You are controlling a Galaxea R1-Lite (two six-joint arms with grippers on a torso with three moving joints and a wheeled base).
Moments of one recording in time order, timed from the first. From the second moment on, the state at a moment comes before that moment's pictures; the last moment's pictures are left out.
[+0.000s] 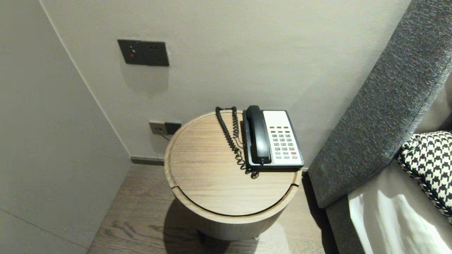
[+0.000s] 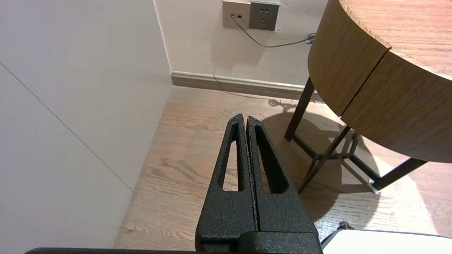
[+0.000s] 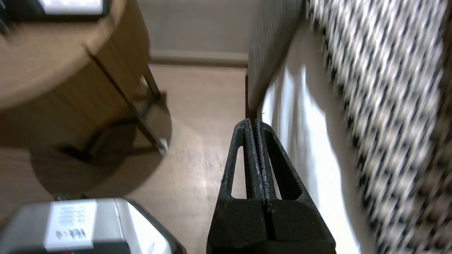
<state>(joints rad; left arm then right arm) 0.01 0.00 -0.05 0.11 0.01 -0.01 -0.05 0.41 -0.47 0.28 -0.04 -0.03</state>
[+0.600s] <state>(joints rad) 0.01 0.00 -0.05 0.11 0.01 -0.01 -0.01 0.05 -0.13 0.24 -0.04 -0.04</state>
